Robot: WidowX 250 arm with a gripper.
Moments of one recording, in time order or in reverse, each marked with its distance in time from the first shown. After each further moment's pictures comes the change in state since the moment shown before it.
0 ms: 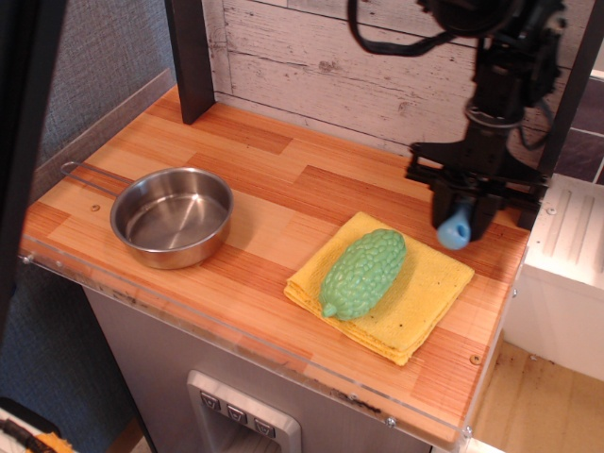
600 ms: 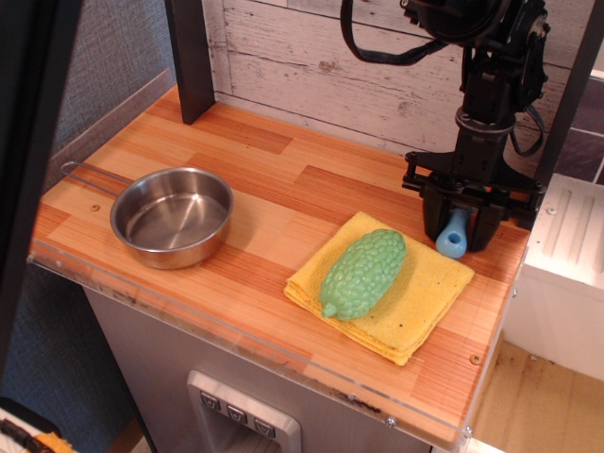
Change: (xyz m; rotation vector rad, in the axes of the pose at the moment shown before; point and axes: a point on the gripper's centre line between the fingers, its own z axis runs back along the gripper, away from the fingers) arm -0.004 -0.007 -0.007 -0.050 0.049 -0.061
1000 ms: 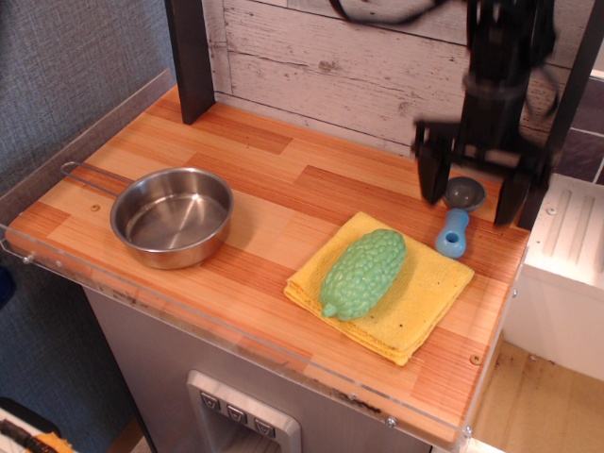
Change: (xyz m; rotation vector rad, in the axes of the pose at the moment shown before) arm -0.005 -0.003 0.054 -0.034 -0.086 -0.110
